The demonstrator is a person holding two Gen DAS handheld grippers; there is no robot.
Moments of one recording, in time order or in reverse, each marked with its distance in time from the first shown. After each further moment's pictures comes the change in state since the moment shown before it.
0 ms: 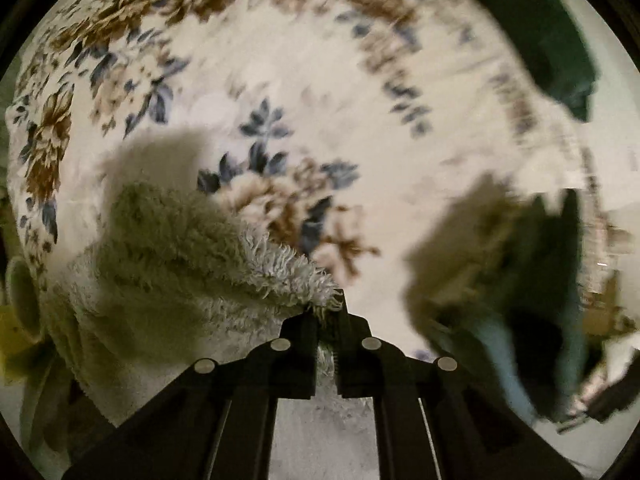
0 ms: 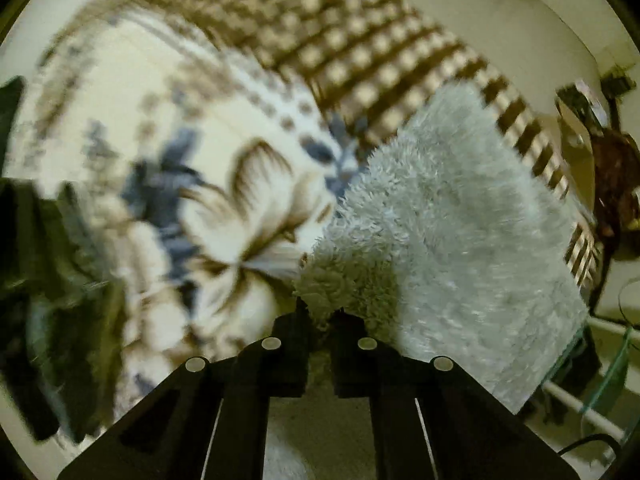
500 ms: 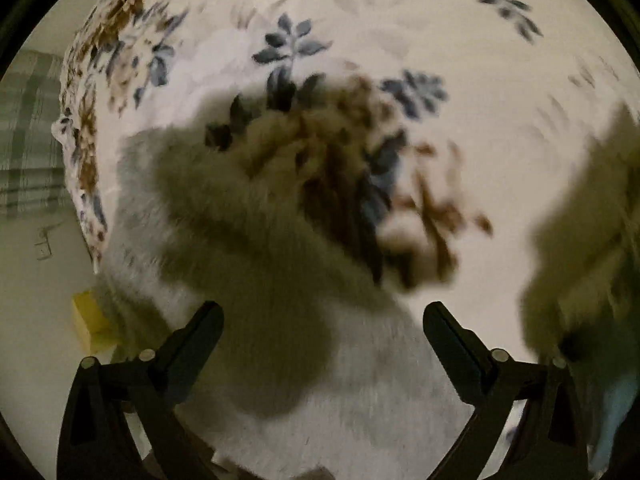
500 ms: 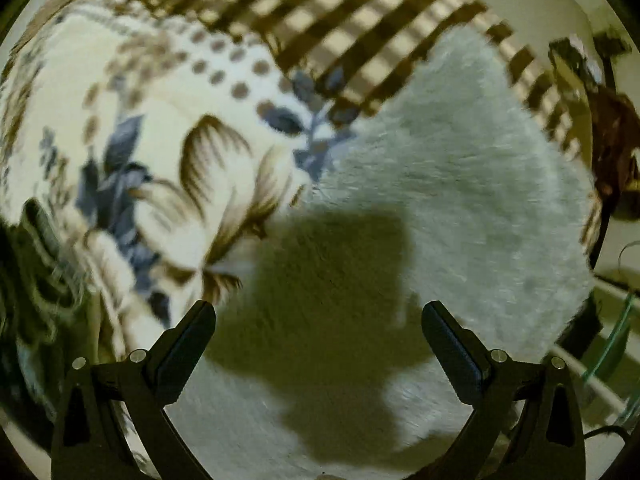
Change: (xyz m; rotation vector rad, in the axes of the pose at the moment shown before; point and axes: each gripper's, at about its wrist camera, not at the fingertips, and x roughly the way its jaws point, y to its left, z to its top) left arm 0.149 -0.033 0.005 0.000 0.212 0.513; right arm 0.073 -0.005 0.019 0.146 0.285 -0.080
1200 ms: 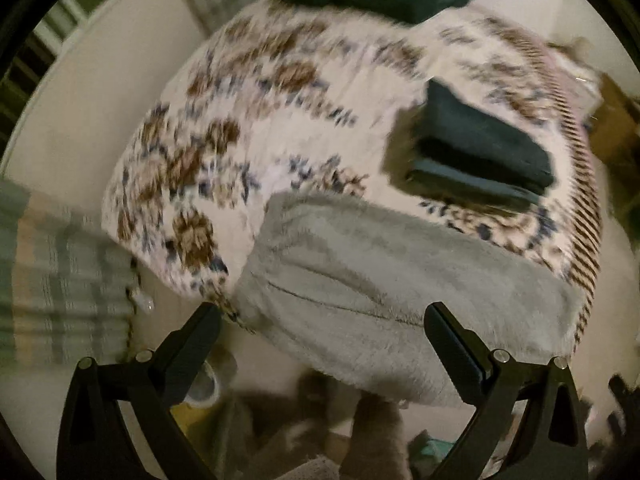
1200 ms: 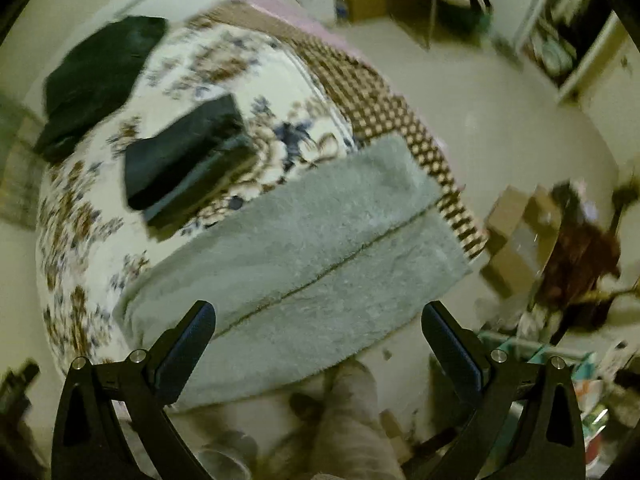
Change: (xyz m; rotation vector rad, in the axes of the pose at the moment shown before) left arm -0.292 0.146 -0.241 0.493 -0.413 -0.066; right arm -0.336 -0.114 -0.327 -0.463 -0.328 0.070
